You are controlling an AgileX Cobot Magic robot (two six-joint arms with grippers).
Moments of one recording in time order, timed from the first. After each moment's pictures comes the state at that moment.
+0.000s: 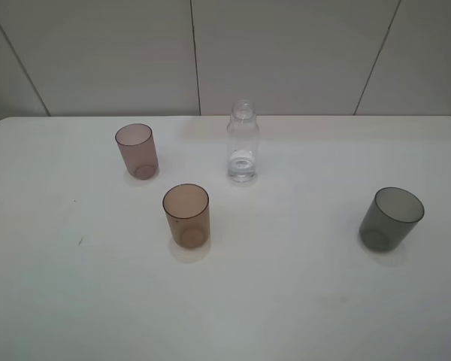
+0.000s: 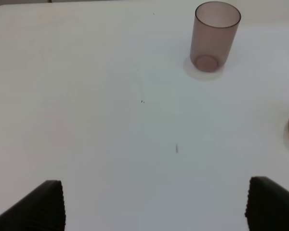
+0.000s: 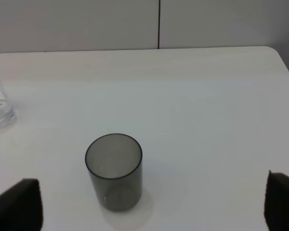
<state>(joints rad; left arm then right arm) -0.09 -0.01 -0.50 0.00 1.06 -0.02 -0.07 0.00 -0.52 -0.02 1.06 0.02</state>
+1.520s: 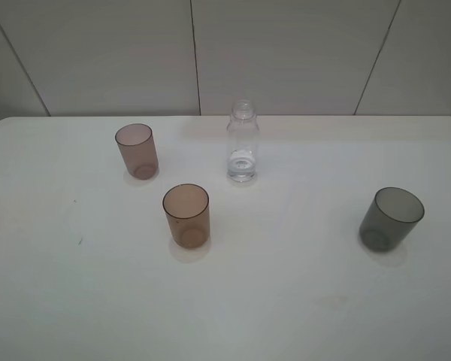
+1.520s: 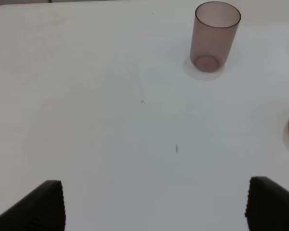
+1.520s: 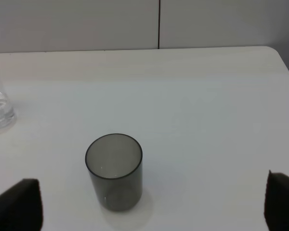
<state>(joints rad) -0.09 -0.01 -0.50 0.00 1.06 -0.02 -0.07 0.00 -0.52 -0.02 1.06 0.02</state>
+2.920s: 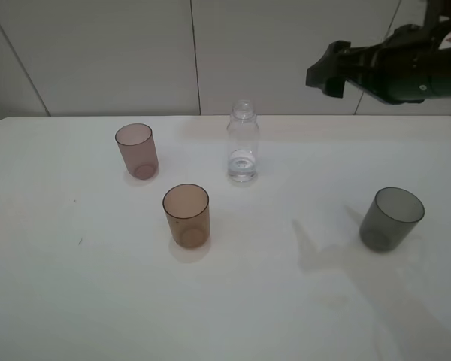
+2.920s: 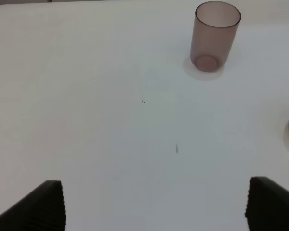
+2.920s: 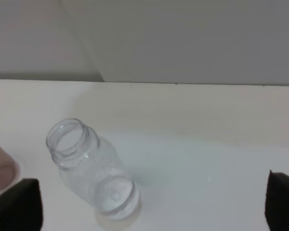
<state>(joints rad) -0.09 -0.01 -0.50 0.00 1.06 -0.02 0.34 1.34 -0.76 0.21 0.08 0.02</state>
